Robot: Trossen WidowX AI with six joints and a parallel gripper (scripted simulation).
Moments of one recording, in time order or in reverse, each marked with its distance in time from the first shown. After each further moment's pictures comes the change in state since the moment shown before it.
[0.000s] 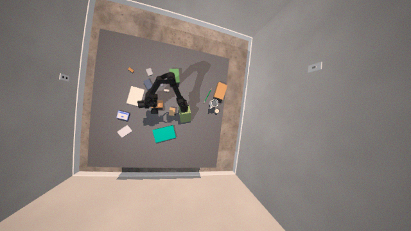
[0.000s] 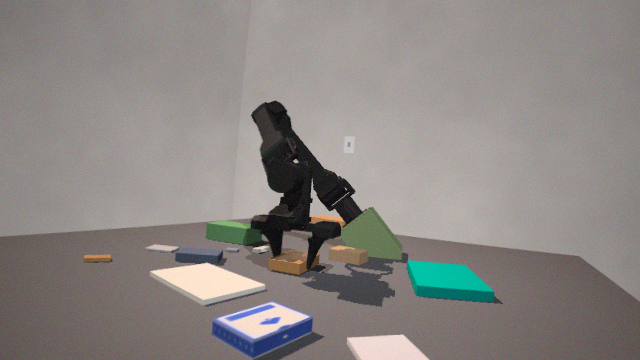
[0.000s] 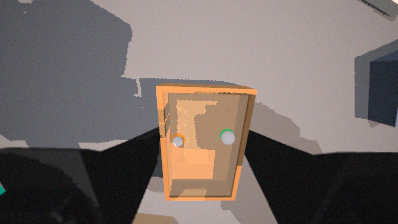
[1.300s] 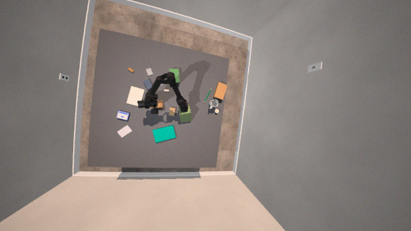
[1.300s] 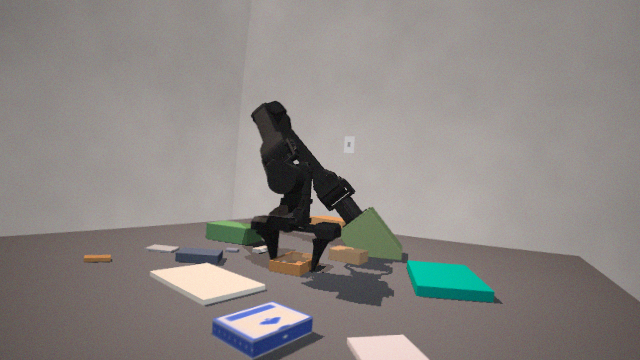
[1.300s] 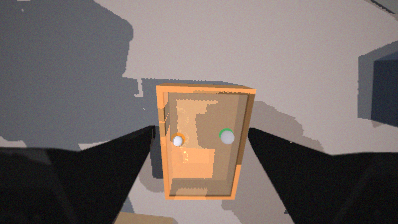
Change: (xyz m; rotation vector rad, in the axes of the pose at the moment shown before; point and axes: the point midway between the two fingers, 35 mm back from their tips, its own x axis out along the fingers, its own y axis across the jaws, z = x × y) arm 0.002 0.000 -0.001 -0.002 0.002 0.000
